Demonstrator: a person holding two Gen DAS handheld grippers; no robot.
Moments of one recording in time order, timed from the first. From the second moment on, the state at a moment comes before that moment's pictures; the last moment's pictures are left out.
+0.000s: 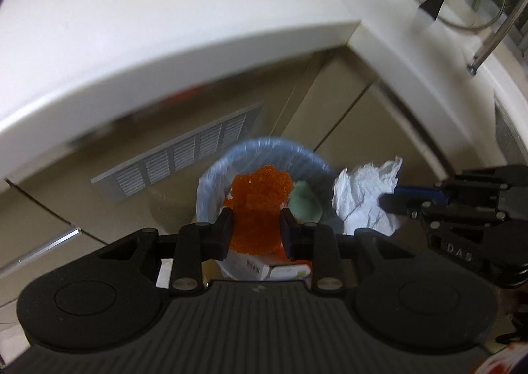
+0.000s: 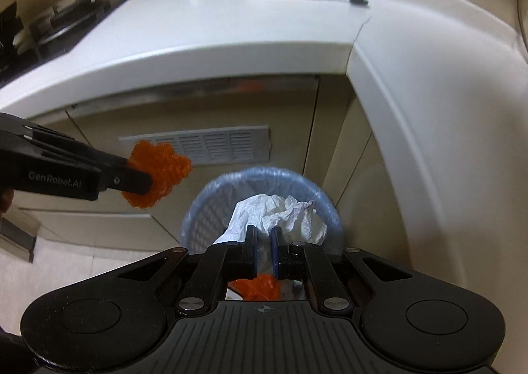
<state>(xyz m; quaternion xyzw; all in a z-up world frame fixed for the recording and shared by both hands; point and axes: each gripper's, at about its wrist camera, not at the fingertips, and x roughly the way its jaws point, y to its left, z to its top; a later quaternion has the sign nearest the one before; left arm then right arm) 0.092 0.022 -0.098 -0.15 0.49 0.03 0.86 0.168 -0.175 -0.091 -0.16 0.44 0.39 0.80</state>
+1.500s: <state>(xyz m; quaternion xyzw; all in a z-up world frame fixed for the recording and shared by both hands) 0.126 0.020 -0.139 -0.18 0.52 0.04 0.83 0.185 -0.169 -0.129 -0.19 0.47 0.38 0.77</state>
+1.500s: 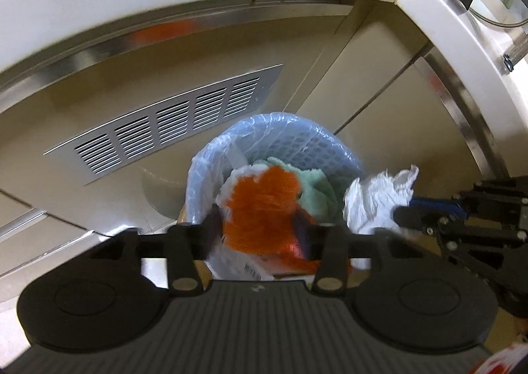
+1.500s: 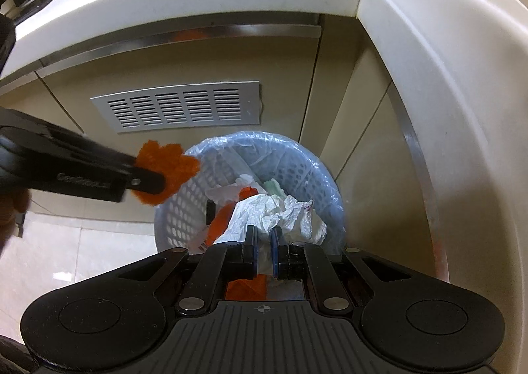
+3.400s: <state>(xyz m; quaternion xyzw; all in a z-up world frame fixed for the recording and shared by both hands) 0.081 0.044 -0.088 -0.17 0.46 0.06 0.87 0.165 -0.161 -0.073 -0.17 0.39 0.40 0.81</state>
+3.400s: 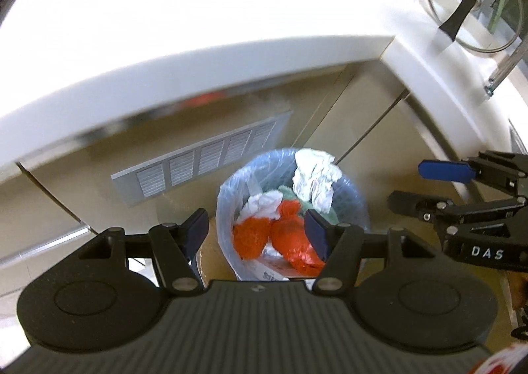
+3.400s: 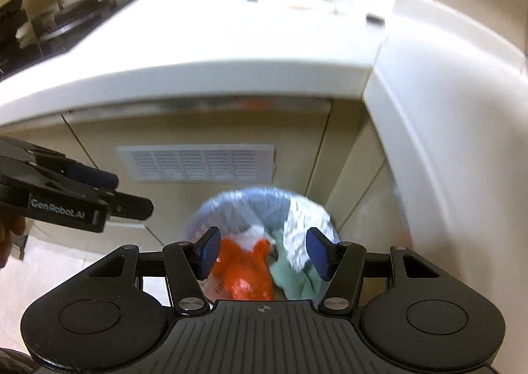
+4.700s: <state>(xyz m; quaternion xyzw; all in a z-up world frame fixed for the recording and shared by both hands) 0.192 0.127 0.049 -0.02 0.37 0.09 0.93 0.313 -0.121 0.012 -0.09 0.28 0.46 0.84</state>
